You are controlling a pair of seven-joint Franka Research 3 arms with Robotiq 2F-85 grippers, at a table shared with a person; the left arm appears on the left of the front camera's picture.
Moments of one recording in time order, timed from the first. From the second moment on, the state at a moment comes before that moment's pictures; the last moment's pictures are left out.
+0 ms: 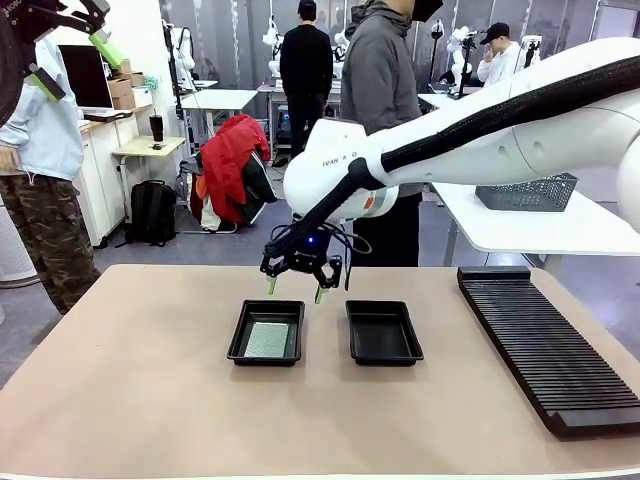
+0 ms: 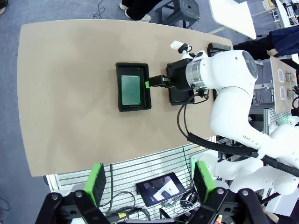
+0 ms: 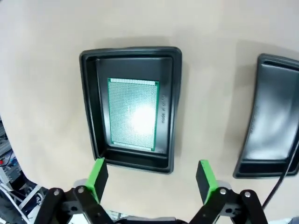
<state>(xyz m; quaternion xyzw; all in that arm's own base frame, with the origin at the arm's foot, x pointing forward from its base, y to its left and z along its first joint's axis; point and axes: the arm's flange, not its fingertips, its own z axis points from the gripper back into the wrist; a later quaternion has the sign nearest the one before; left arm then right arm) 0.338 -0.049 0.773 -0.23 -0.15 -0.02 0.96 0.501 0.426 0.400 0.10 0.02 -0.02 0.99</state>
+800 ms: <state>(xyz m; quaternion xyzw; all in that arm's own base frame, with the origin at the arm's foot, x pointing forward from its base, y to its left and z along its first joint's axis) 0.338 -0.049 0.773 -0.23 -0.15 -0.02 0.96 0.502 0.429 0.408 0.07 0.03 -0.01 1.00</state>
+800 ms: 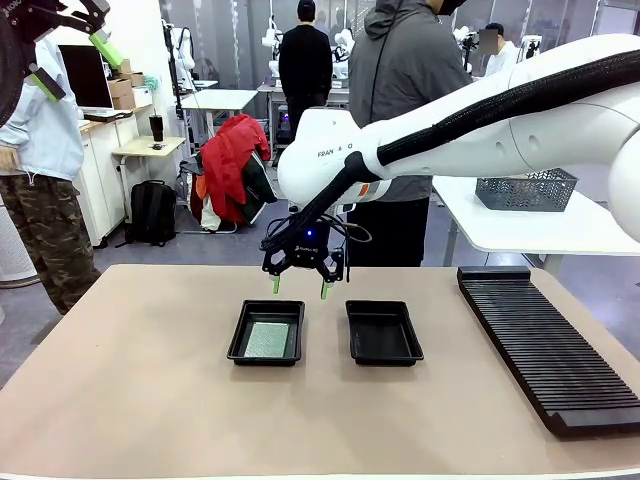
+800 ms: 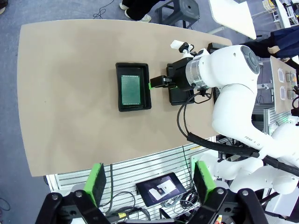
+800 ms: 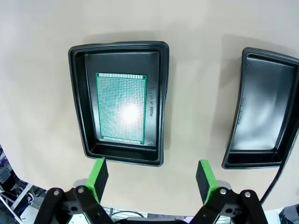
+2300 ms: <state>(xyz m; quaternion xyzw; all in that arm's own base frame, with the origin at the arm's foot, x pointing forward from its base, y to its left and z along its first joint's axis) 0.338 -0.049 0.773 -0.23 -0.15 -0.02 0.96 0.502 0.429 0.408 0.07 0.03 -0.01 1.00</state>
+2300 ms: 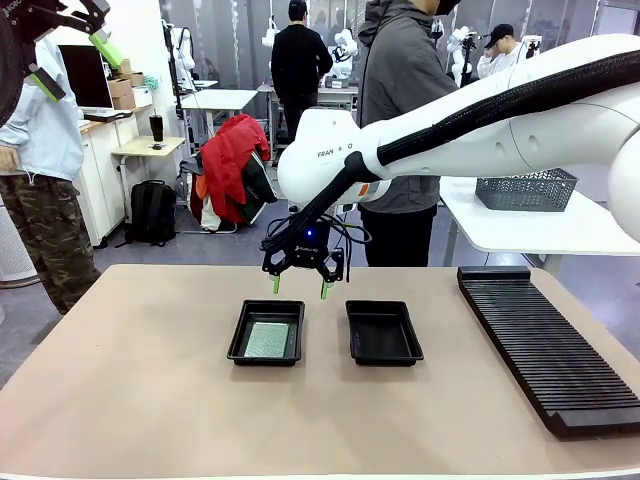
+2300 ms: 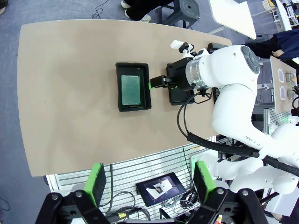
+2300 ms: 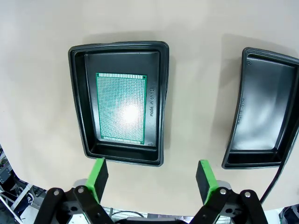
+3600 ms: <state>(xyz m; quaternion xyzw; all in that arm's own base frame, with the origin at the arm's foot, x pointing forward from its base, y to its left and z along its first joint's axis) 0.393 -0.130 0.619 -0.15 -0.12 0.02 0.98 0.455 0.327 0.452 0.27 0.00 0.02 0.96</state>
